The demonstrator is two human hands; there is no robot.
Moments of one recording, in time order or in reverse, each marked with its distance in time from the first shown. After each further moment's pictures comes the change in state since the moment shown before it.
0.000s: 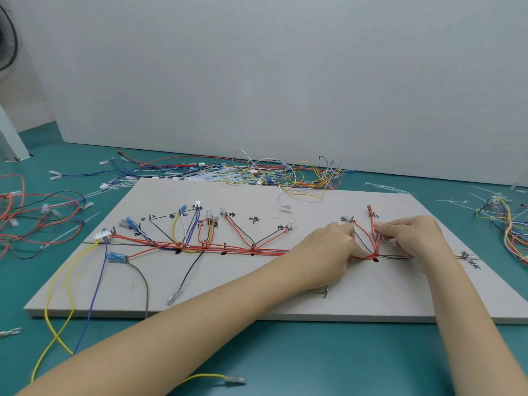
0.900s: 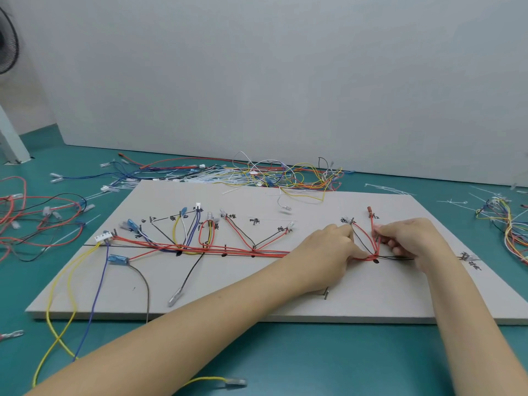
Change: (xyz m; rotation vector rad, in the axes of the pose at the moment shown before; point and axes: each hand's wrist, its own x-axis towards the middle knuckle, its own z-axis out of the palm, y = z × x) left_hand 0.000 -0.003 0.005 -0.005 0.015 -0.002; right_hand 0.010 0.000 0.001 0.053 -0.095 0.151
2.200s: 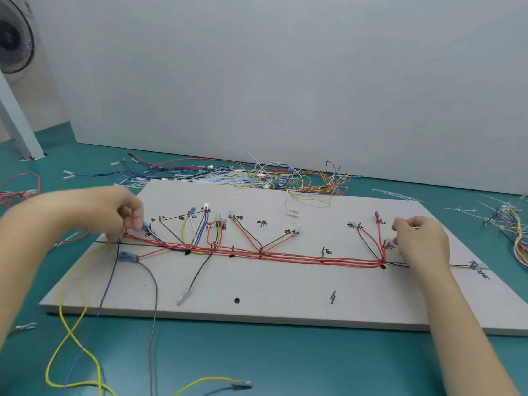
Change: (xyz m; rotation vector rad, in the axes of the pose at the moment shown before) left_hand -0.210 -0.183 -0.185 -0.037 -0.199 -0.869; right_hand -0.005 0.006 0.014 -0.199 0.364 -0.253
